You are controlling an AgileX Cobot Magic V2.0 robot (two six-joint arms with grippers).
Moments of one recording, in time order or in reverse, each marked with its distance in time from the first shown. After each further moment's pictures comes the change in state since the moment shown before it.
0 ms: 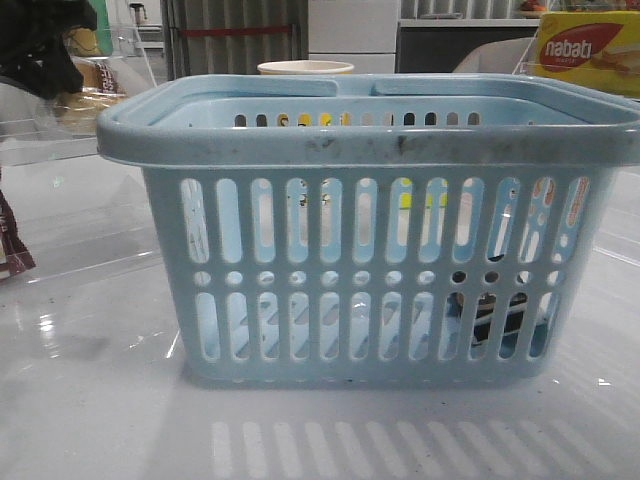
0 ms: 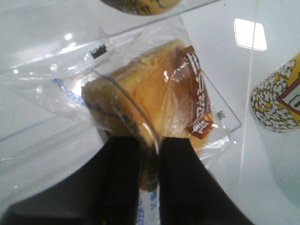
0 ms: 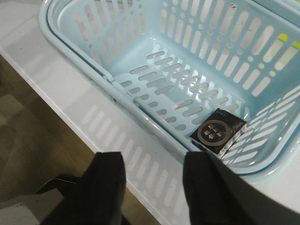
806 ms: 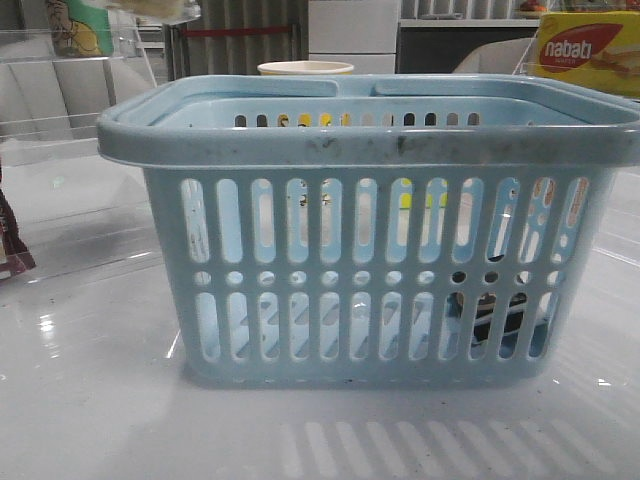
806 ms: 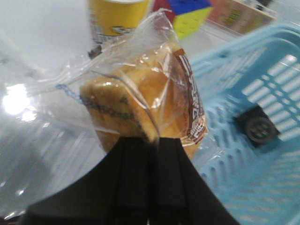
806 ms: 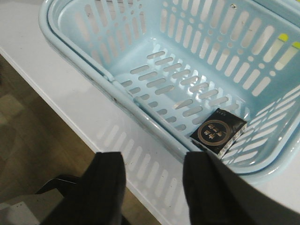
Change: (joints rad) left arm -0.185 -0.392 -0.005 -0.120 0.507 0.329; right arm 0.000 0.000 0.000 0.000 0.000 0.000
